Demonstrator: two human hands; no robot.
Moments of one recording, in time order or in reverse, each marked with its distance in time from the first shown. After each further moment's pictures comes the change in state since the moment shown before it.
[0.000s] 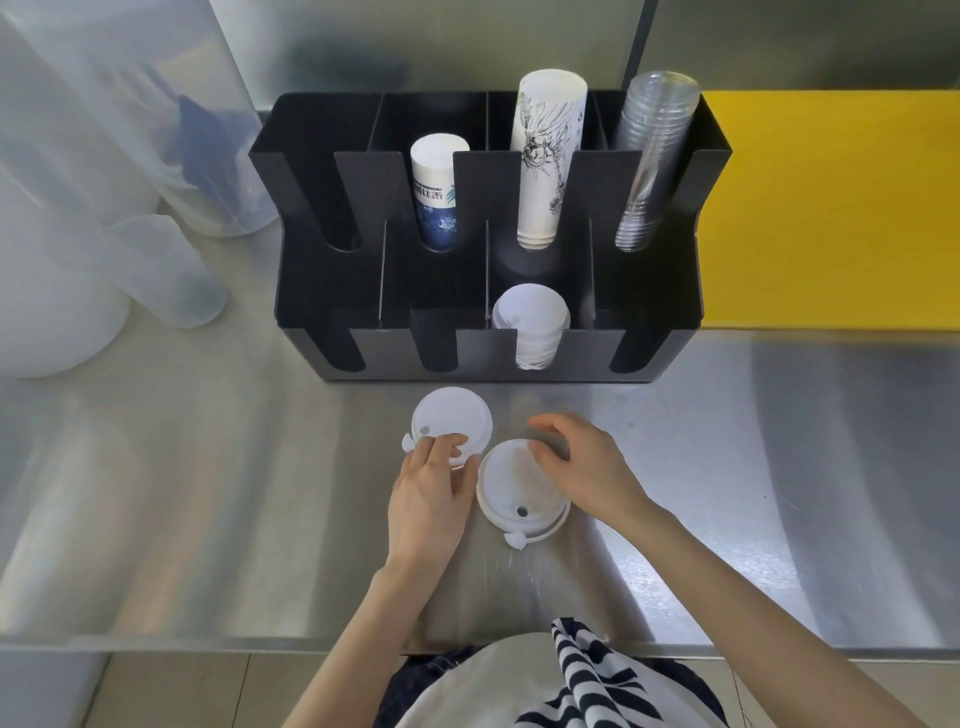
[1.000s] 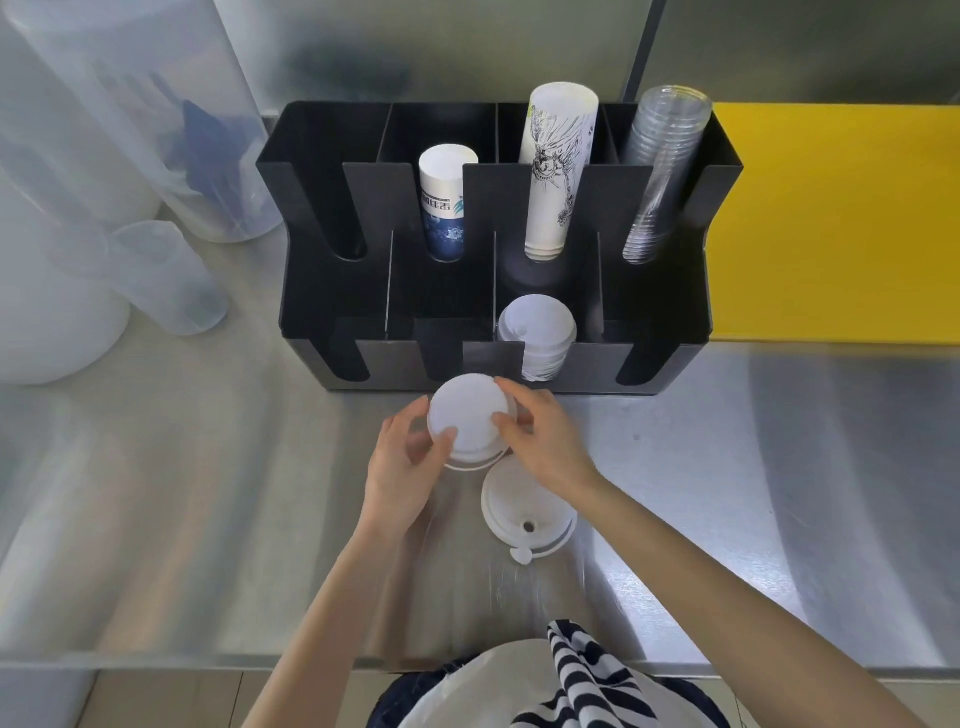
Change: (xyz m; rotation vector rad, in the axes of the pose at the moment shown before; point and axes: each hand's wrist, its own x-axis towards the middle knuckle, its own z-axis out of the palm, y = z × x) left_hand 0.037 -0.013 -0.024 -0.448 -0.070 -0.193; right_hand 0.034 -0.032 0.020 0.155 0.010 -0.045
